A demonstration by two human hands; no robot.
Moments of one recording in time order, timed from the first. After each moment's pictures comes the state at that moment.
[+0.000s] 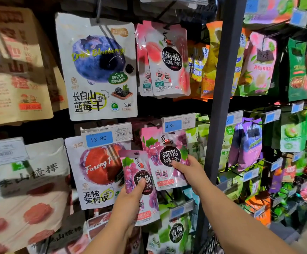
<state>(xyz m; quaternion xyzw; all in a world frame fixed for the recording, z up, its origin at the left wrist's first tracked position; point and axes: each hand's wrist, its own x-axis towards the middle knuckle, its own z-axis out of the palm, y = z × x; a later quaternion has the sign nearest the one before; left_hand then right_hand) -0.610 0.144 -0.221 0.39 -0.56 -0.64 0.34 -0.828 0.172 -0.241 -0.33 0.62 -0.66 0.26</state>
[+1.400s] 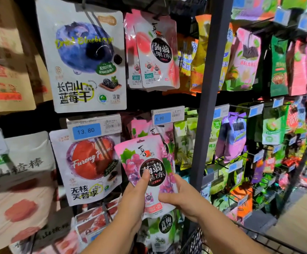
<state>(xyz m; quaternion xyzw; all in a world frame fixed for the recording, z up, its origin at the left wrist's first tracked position) -0.632 0.162 -0.239 0.30 -0.55 -0.70 0.33 -0.771 0.235 -0.266 -0.40 0.55 -0.61 0.41</state>
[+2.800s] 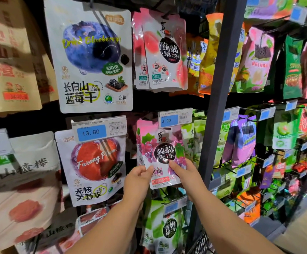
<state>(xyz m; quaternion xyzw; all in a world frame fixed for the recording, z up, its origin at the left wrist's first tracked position) -0.677 0.099 -0.261 0.35 -0.62 -0.58 0.39 -0.810 0.184 -0.258 -0.30 0.63 -0.67 0.25</state>
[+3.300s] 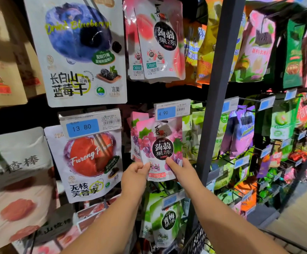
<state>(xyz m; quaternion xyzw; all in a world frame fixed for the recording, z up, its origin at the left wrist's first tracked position) -0.686 0.092 -0.269 0.39 -0.62 -0.55 0.40 -0.820 0.173 -0.279 -0.30 0.70 -0.61 0.22</state>
